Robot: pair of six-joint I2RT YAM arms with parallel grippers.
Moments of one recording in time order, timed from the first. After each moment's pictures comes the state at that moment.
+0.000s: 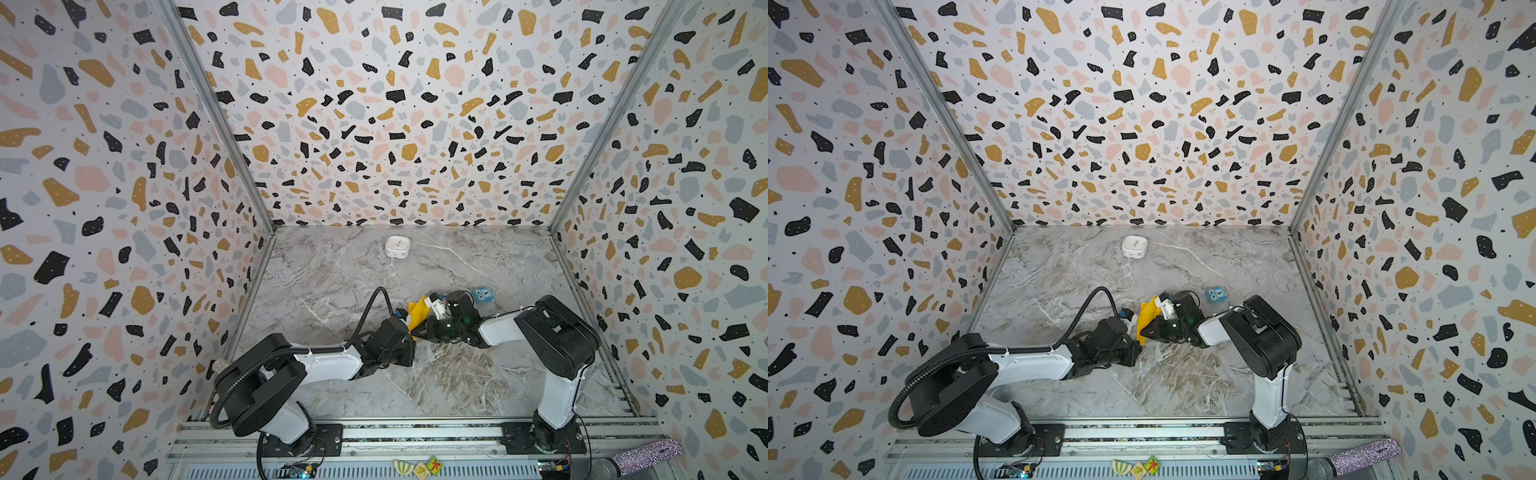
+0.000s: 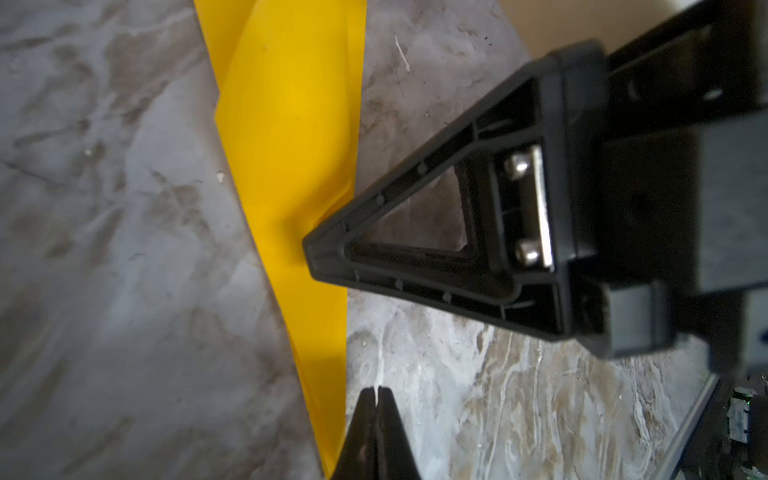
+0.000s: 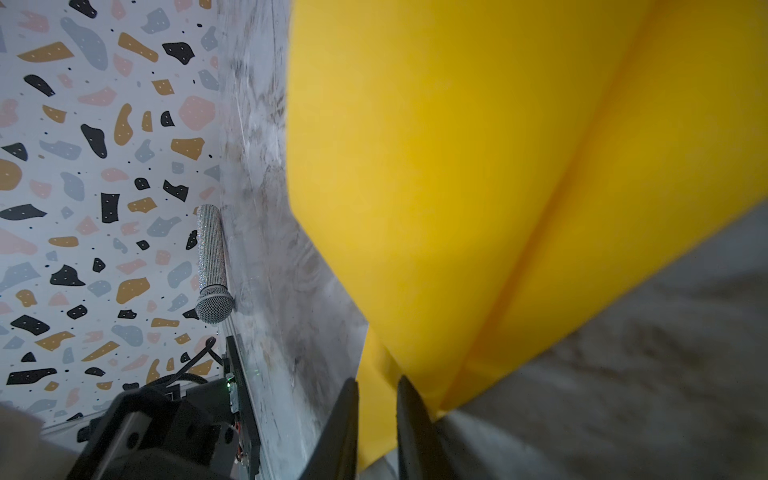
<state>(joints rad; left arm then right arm) -0.87 1.52 0.58 0.11 0.07 -0.64 0.64 1.88 0.74 0.42 -0.66 0.79</state>
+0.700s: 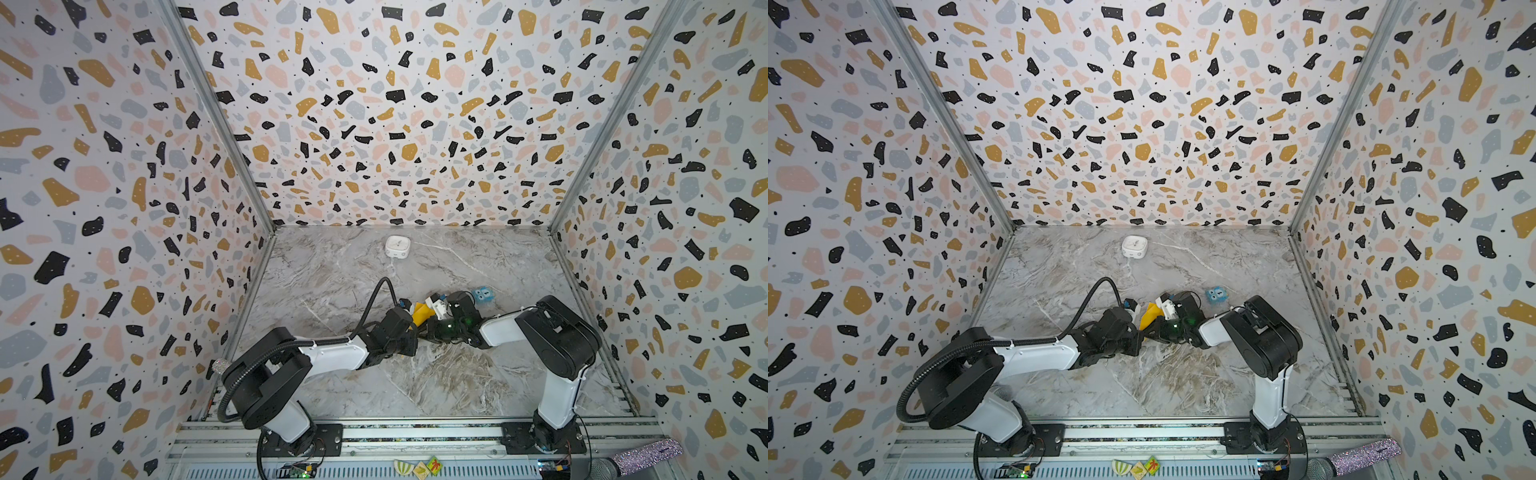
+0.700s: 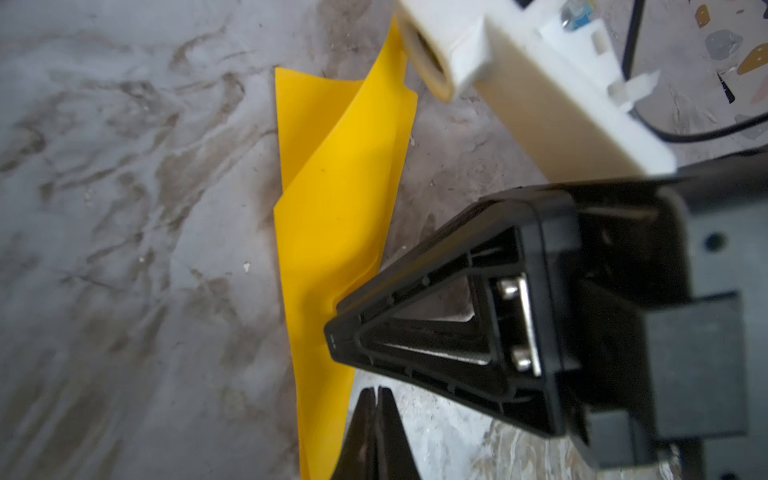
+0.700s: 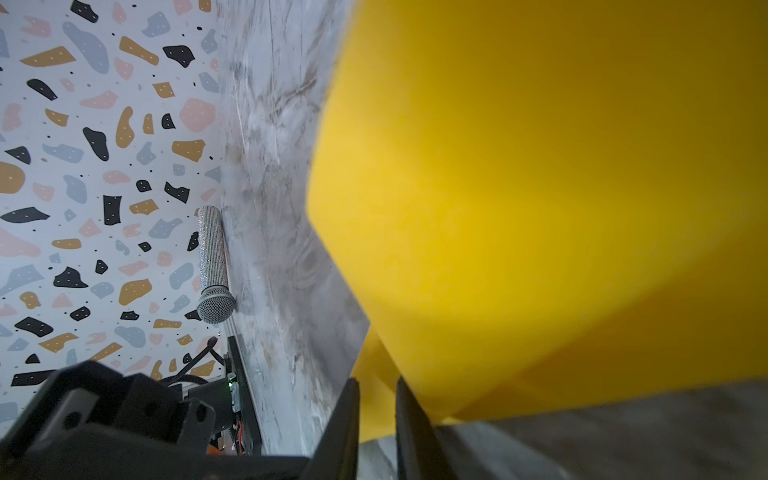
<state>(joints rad) -0.85 1.56 0.69 0.05 0.01 -0.57 0.62 1.87 0.73 0.42 -0.66 0.79</state>
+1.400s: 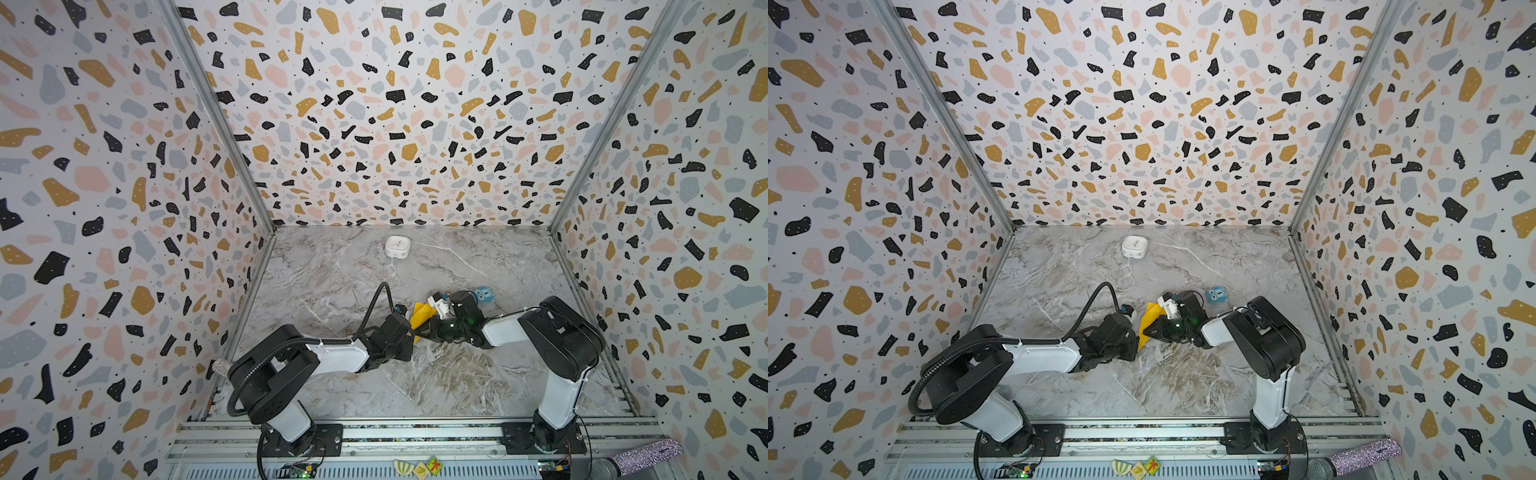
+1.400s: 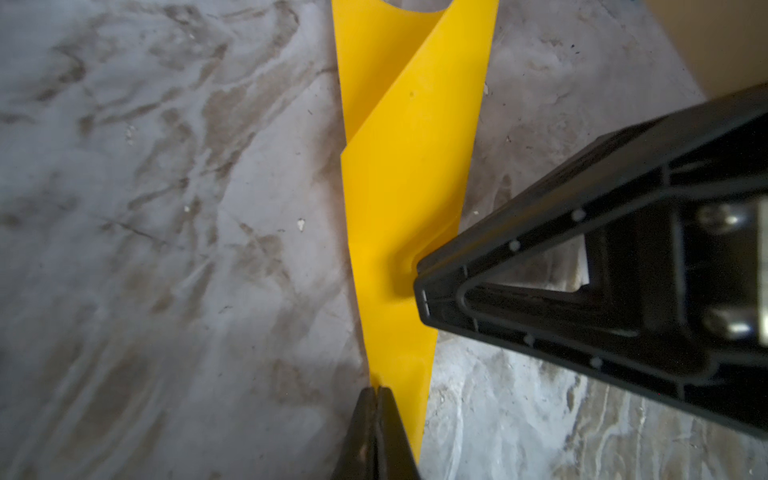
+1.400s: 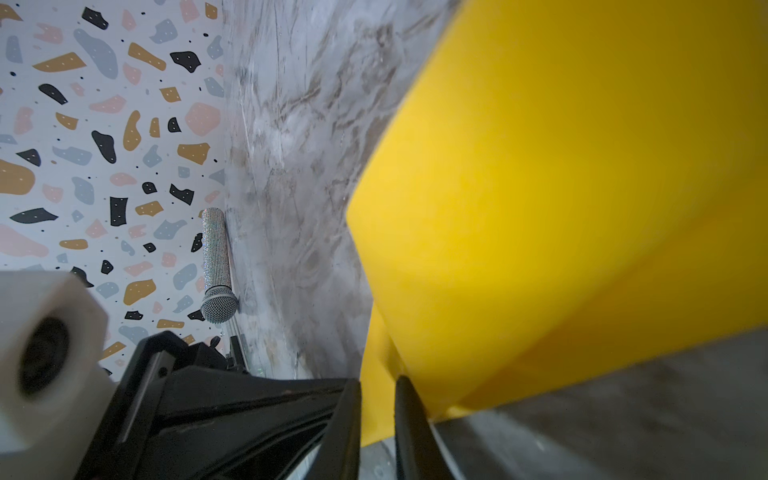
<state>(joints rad) -0.85 1.59 0.63 0.06 -0.04 -0.56 0.61 1.85 0.72 0.42 -0.67 0.78</state>
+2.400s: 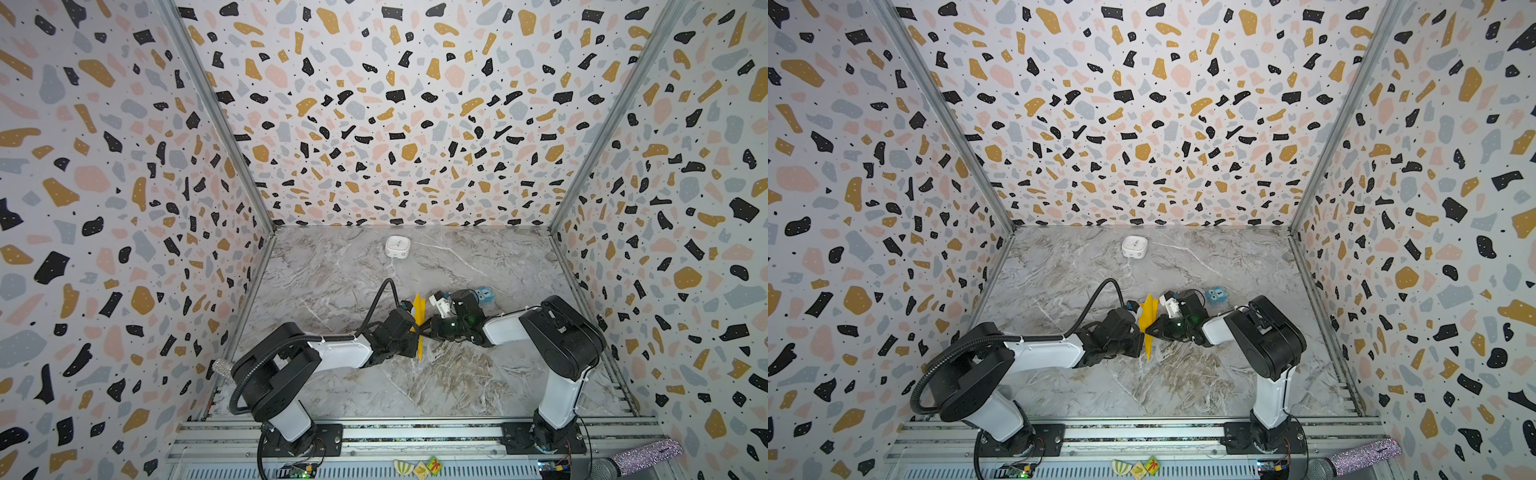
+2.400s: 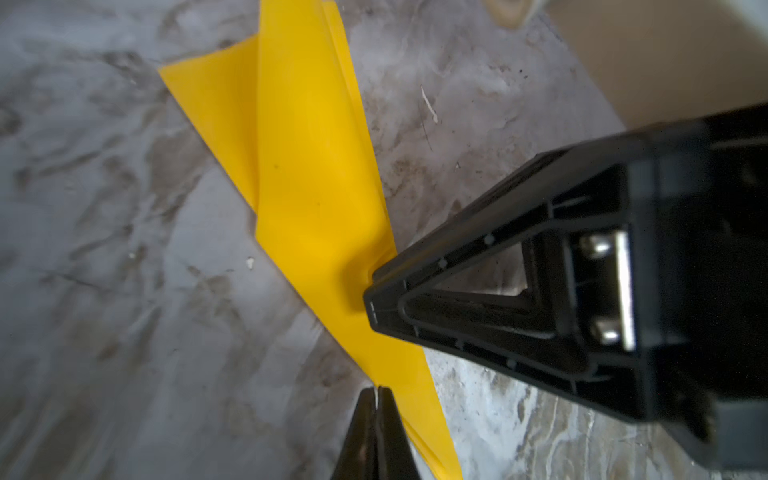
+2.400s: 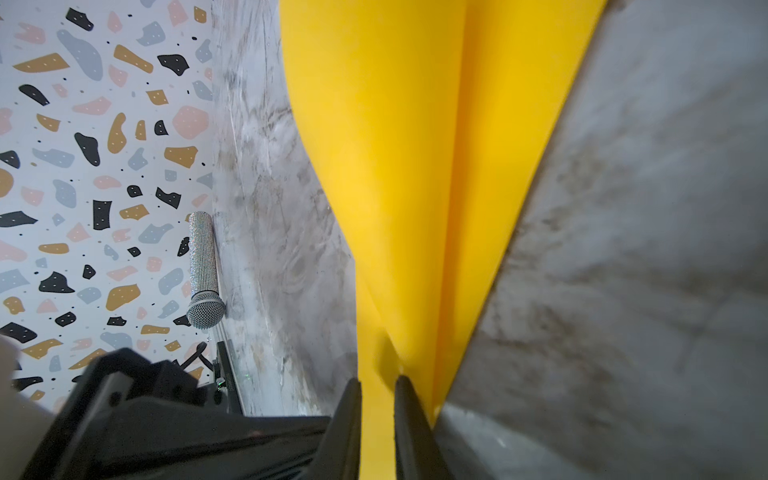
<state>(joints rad) -0.85 1.59 0.70 0.03 -0.01 -0.55 0.60 1.85 0.73 0.39 -0.65 0.74</state>
